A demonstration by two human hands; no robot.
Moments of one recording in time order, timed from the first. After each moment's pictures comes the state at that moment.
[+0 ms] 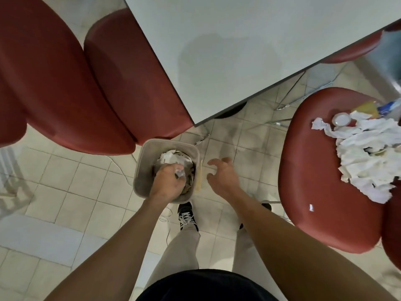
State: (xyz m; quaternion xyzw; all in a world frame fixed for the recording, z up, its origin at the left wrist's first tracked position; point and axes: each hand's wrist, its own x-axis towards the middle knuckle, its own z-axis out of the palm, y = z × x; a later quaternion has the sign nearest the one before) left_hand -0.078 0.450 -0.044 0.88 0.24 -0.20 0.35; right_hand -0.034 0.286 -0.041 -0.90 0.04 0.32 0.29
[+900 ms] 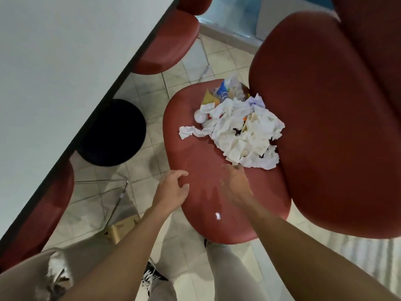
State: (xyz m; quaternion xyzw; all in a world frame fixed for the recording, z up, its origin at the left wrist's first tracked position) left_hand 0.067 0.064 -0.060 0.90 -0.07 -0.29 0.31; right_hand 0.006 -0.122 -0.050 -0.85 0.31 0.21 0.36
